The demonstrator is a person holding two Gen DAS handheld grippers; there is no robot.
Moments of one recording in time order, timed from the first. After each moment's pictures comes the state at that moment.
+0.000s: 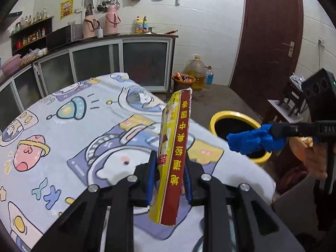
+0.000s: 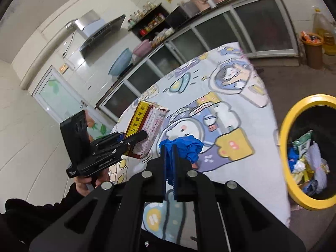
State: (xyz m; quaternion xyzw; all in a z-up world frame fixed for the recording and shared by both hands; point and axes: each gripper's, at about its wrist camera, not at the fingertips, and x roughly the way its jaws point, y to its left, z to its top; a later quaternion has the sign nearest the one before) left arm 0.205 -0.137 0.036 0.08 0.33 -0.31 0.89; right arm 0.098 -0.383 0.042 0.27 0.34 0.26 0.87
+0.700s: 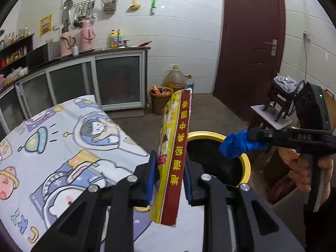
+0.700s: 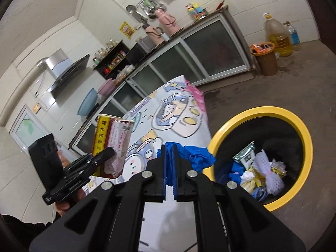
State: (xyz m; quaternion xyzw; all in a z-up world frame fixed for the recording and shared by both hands) left arm 0.189 -0.273 0.053 0.09 0.29 -0.38 0.88; right arm 0.065 -0.519 0.030 0.32 0.28 0.10 0.90
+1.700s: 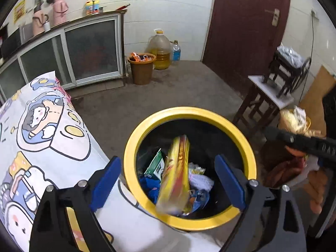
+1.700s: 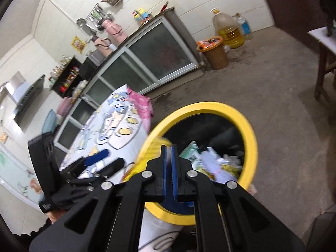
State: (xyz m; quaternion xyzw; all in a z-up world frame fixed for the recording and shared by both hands) left arm 0.243 -0.414 -0.036 0.13 0.39 -0.39 0.82; right arm 0.054 -0.601 -0.035 0.35 0.31 -0.06 0.88
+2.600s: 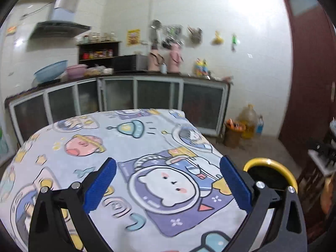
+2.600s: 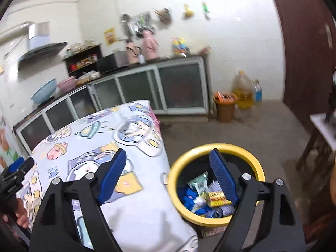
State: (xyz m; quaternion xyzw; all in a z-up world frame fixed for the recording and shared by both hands) left arm 0.104 -0.096 0.063 -0.02 0.18 -0.10 0.98; right arm 0.036 -0.415 0.065 0.11 0.21 -0.08 0.97
